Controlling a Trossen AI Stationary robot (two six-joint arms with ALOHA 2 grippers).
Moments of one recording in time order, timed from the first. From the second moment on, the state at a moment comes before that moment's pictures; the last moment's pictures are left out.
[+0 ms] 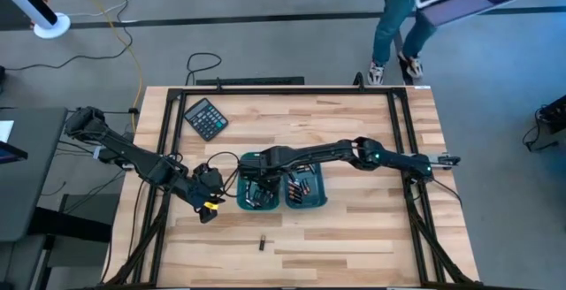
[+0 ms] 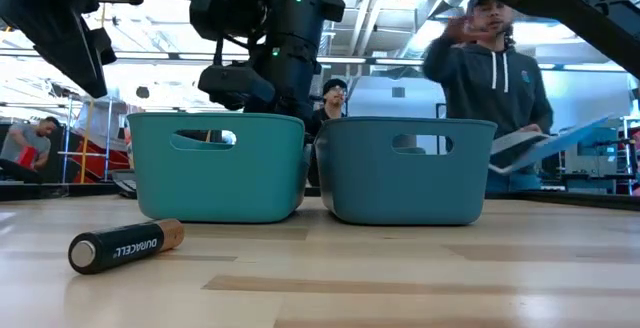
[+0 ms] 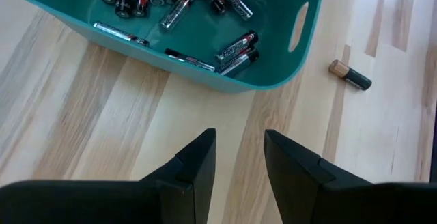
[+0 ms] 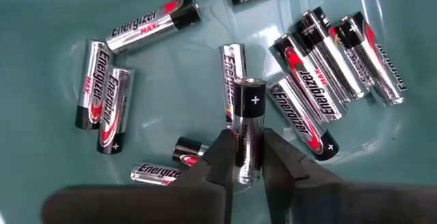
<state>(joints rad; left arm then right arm) -0.51 1.07 0.73 -0.64 -0.29 -0.79 0.06 2.49 2.25 -1.09 0.00 0.41</state>
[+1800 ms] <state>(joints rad) -0.57 1.69 1.50 -0.97 -0.47 -1.19 1.03 1.27 1.01 -1.09 0.54 1.65</state>
